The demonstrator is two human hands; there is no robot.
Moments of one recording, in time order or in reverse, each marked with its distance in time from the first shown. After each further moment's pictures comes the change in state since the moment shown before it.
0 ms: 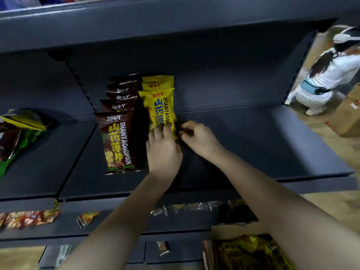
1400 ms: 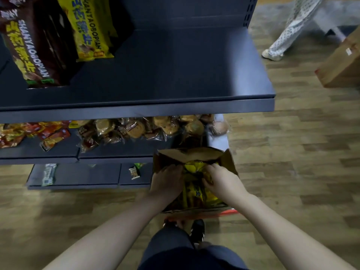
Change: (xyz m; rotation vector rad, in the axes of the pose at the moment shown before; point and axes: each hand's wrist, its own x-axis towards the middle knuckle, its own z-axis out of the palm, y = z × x) left_hand -0.272 0.123 0.080 0.025 -0.875 0.045; right_hand -0.296 0.230 -0.067 -0.515 -0.508 0.160
